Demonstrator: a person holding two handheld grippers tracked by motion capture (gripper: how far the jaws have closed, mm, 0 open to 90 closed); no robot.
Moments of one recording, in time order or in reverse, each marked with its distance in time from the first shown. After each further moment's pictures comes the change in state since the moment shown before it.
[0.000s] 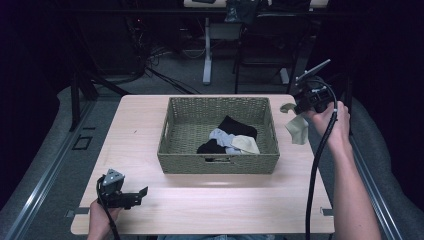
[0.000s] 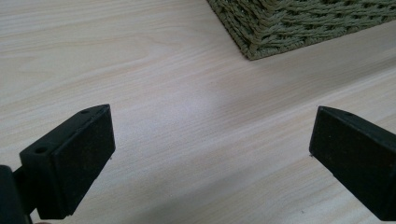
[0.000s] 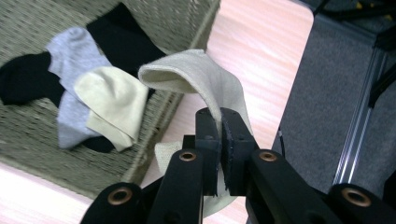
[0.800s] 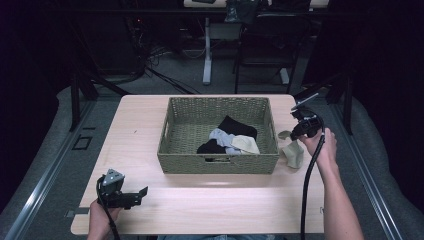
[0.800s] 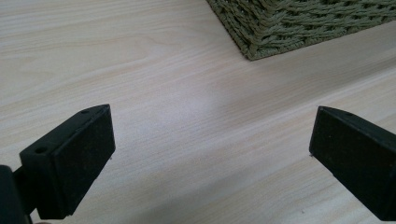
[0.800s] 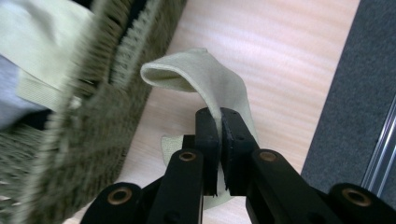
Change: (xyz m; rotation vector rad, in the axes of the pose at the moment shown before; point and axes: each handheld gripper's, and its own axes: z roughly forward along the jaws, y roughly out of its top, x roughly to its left) left arm 0.000 0.000 0.000 -0.001 0.000 0.000; right arm -0.014 -0.049 0.106 0.162 0.063 0.083
